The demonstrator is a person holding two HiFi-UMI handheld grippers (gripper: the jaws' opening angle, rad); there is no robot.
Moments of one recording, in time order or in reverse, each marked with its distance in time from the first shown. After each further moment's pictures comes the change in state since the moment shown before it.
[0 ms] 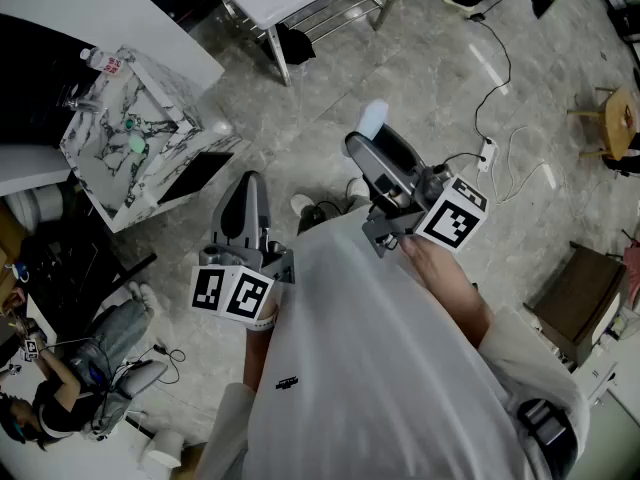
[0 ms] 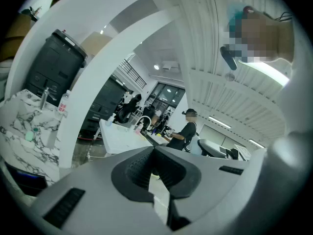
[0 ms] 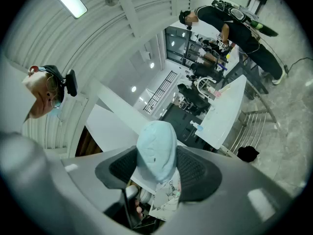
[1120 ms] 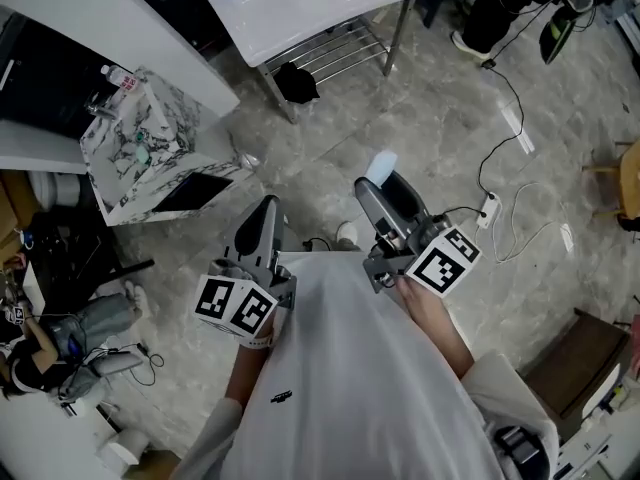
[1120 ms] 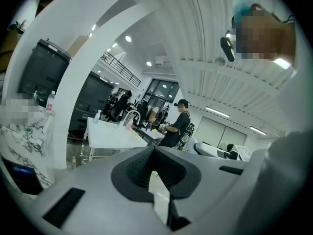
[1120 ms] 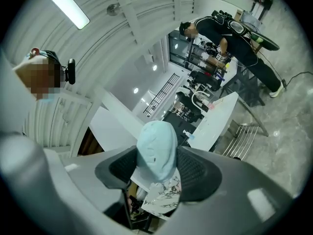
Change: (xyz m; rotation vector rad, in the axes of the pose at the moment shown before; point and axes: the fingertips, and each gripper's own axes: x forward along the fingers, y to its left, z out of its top) left arm 0.059 -0.155 -0.077 0.114 0.012 0.020; right arm -0.133 -0.063 0.093 -0.050 -0.008 0.036
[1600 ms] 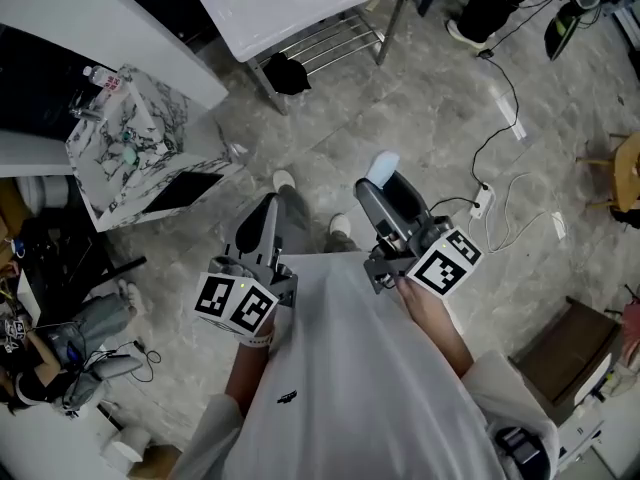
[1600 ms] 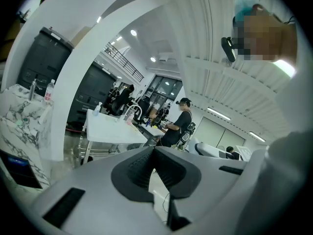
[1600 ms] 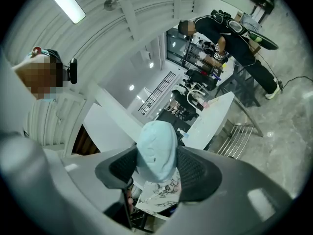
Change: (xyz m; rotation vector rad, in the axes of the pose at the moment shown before) left arm 0.030 0.023 -0.005 -0.067 0.046 -0.008; right arm 0.022 -0.021 0.000 -0.003 0.032 -0.062
